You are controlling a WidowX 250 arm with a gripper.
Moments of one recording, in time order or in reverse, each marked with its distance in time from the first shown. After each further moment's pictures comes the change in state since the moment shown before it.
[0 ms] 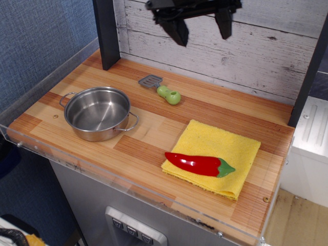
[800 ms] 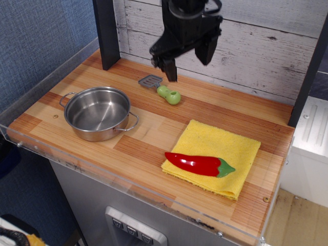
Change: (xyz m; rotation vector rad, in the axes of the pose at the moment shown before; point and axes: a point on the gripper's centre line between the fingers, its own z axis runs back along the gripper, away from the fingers) arm -0.008 0.040 -0.061 0.360 0.001 0.585
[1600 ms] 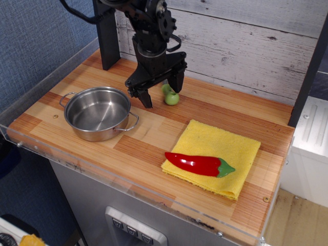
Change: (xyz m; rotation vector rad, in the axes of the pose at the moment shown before) arm 0.021 0.037 -0.071 0.007 0.063 0.012
